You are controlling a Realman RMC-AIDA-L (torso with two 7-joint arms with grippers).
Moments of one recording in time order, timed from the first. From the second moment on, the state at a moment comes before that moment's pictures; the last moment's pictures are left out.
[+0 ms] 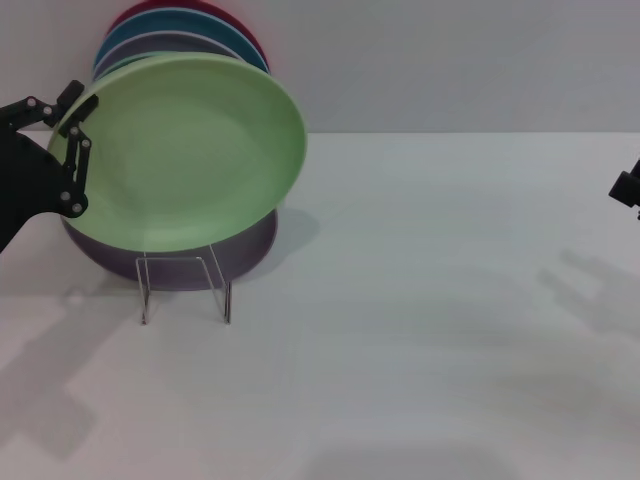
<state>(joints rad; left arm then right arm) -0.49 -1.93 -1.03 -0.09 2.89 1.72 0.24 0.19 2.08 2.50 0.87 -1.51 1.64 -1.60</state>
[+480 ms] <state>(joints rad) -0.51 -1.92 -1.00 -0.05 2.89 1.72 0.23 0.20 2.08 2.48 0.87 -1.51 1.65 -1.60</state>
